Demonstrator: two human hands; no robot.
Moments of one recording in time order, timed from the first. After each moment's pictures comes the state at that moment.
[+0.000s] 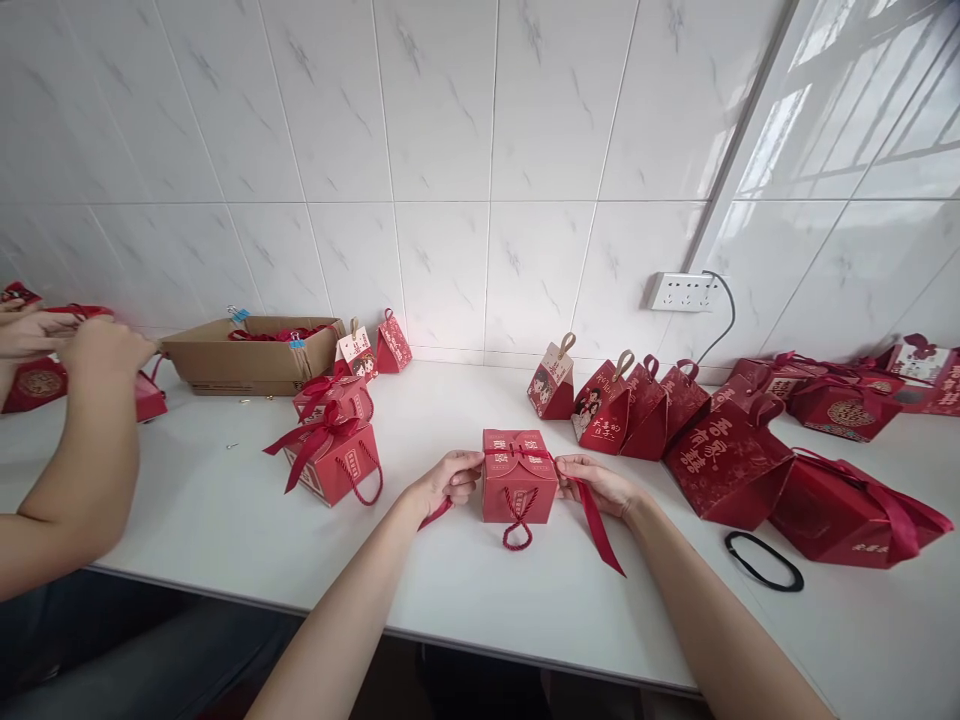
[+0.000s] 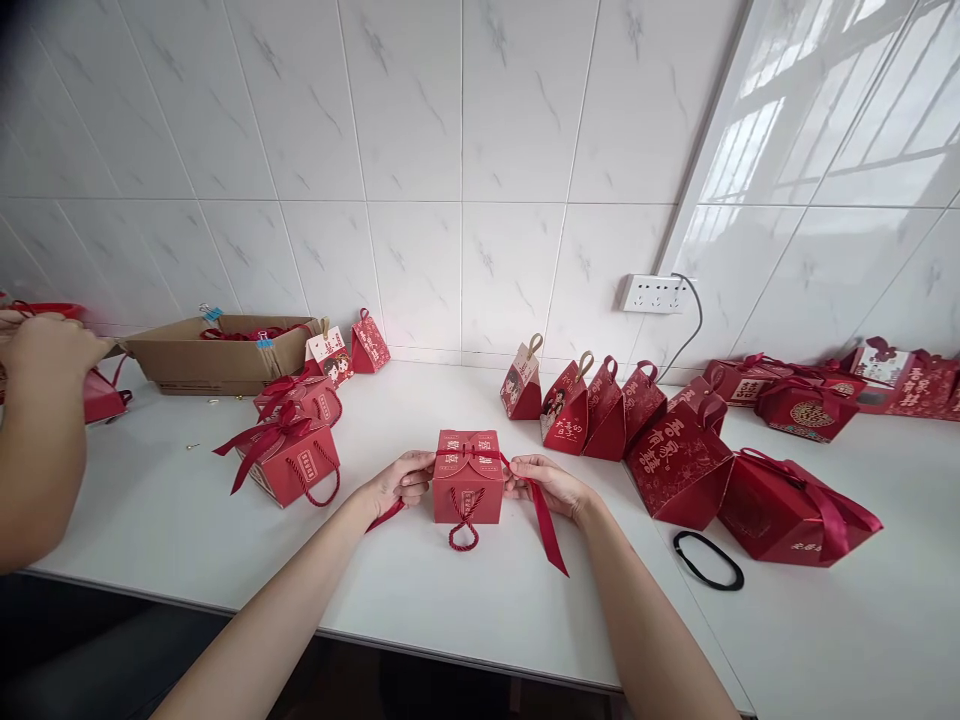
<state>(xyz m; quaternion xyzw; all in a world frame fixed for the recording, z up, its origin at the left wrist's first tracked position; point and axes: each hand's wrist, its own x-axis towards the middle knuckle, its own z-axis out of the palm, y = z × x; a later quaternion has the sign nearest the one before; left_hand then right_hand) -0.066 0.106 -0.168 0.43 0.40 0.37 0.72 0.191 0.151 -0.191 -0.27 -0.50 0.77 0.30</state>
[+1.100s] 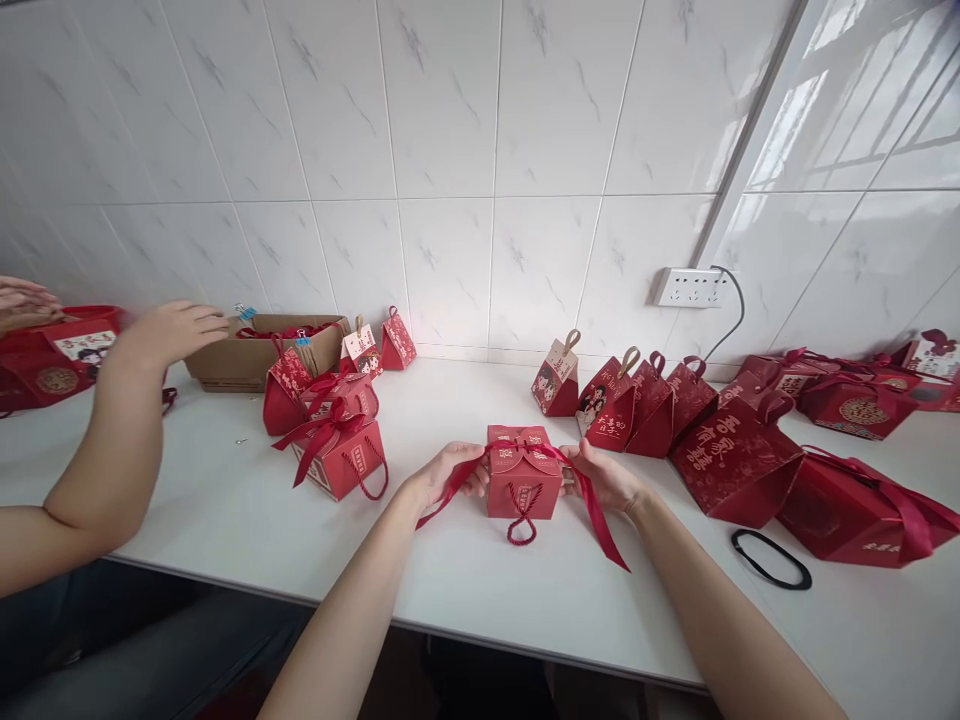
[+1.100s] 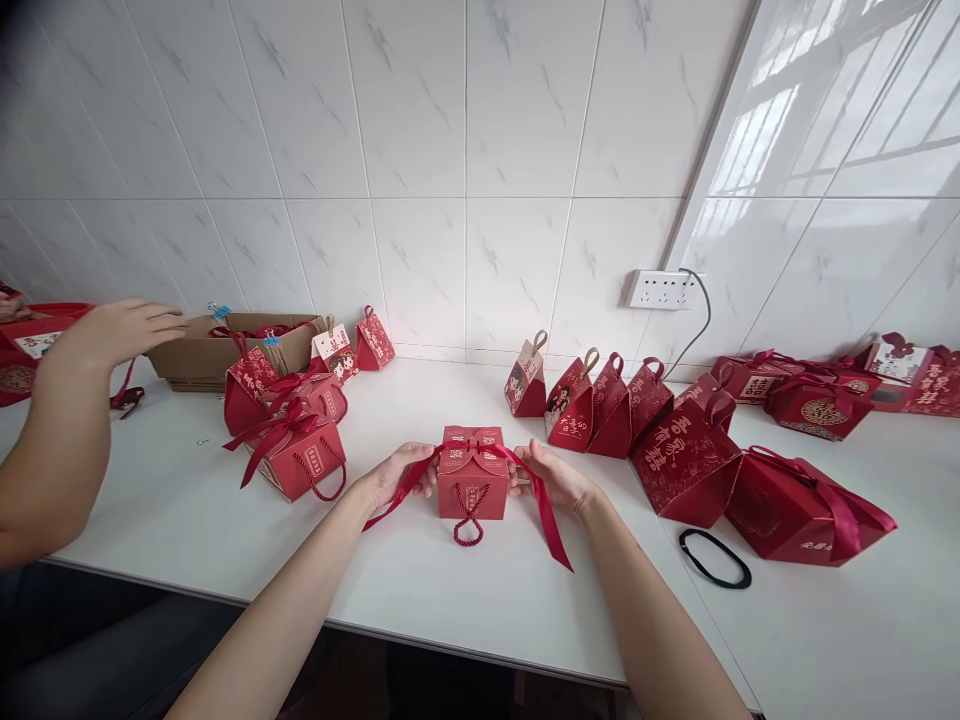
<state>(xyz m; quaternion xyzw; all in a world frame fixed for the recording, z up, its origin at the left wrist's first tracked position) -0.069 0.101 -0.159 0.49 0.42 0.39 0.66 0.194 0.151 -0.190 -0.22 -0.52 0.77 0.29</state>
